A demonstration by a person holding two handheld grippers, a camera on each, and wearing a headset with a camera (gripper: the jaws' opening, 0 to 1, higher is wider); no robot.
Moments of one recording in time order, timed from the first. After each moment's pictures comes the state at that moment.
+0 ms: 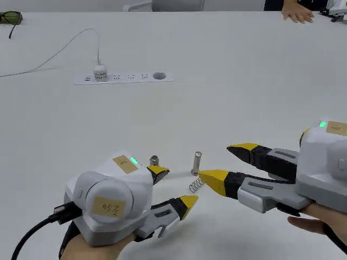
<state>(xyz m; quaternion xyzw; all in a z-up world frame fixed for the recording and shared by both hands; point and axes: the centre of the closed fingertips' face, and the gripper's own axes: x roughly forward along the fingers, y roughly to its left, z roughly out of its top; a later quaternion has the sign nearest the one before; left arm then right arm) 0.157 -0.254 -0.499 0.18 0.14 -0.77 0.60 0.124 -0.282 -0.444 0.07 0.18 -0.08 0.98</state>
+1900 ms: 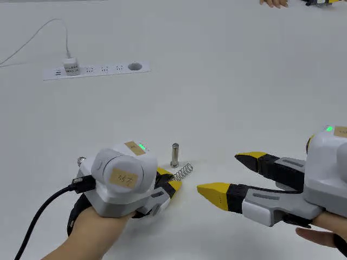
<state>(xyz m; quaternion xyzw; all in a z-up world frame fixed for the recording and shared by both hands) 0.145 -0.278 -0.534 0.24 0.17 -0.78 0.55 0.084 -0.287 -0.459 0.14 0.20 -0.13 0.96</state>
